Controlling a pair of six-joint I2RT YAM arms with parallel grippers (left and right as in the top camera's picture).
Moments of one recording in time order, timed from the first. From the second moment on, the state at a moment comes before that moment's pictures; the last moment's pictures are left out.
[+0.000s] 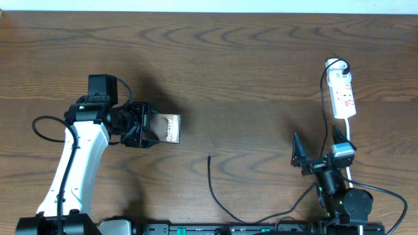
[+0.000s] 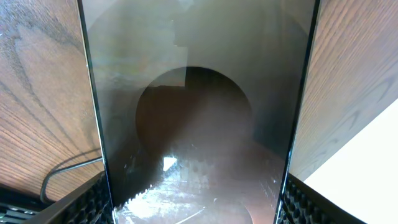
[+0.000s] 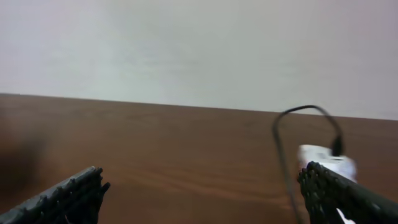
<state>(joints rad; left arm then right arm) 0.05 1.40 1.01 -0.92 0.54 -1.42 -0.05 0.01 0.01 0.05 -0.29 0.06</state>
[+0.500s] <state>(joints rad) 0.05 1.40 1.01 -0.92 0.53 -1.42 -0.06 0.79 0.57 -0.01 -0.75 0.14</state>
